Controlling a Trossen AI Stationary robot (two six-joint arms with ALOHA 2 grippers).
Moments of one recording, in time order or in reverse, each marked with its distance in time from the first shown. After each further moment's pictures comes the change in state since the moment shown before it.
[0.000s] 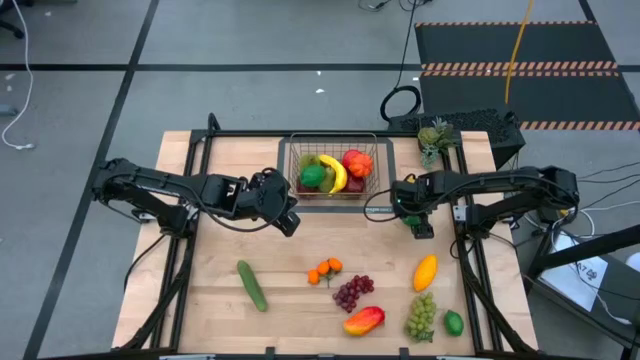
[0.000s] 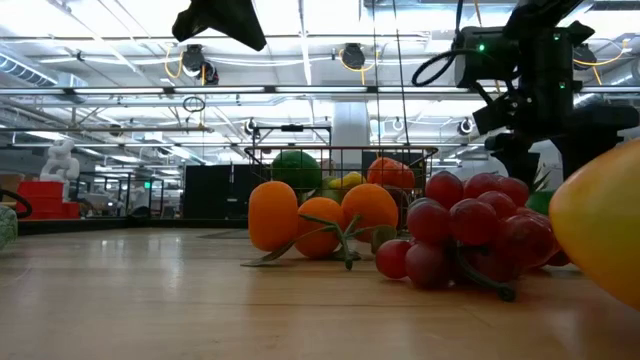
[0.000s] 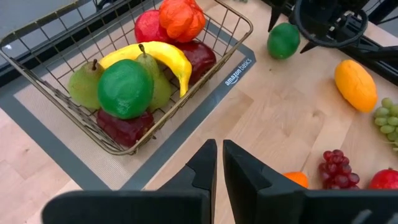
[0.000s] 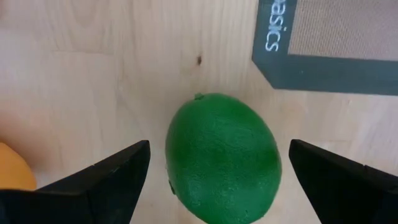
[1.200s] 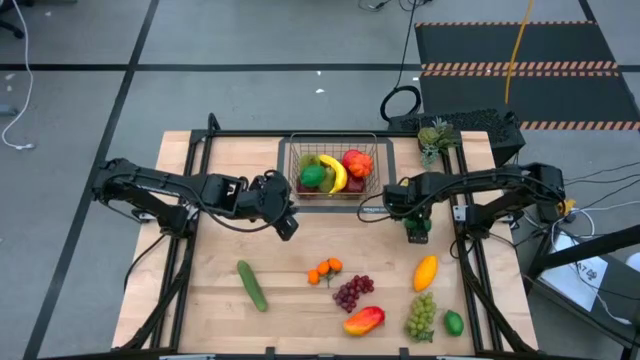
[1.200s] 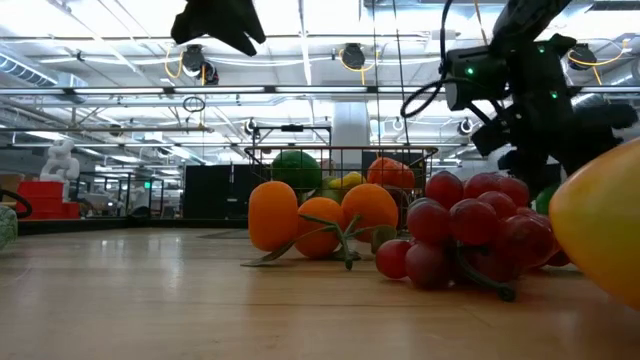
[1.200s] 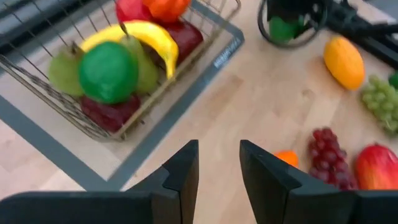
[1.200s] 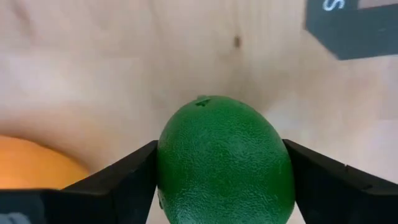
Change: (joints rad) left arm 0.000 0.000 0.000 -0.026 0.095 0.016; right arm 0.001 0.130 0.029 -0.052 -0.131 0.193
